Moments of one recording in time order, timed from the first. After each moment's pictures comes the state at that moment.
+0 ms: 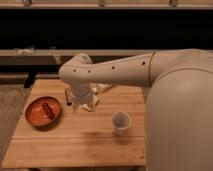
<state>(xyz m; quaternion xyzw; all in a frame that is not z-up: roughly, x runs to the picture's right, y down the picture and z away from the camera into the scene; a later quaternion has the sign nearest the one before) -0.104 0.101 0.703 -0.26 0.23 0.64 0.68</state>
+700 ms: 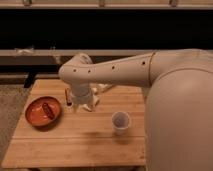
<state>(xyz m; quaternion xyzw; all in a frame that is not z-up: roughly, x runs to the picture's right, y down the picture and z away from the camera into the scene) -0.104 0.101 0.703 -0.26 0.23 0.64 0.68</state>
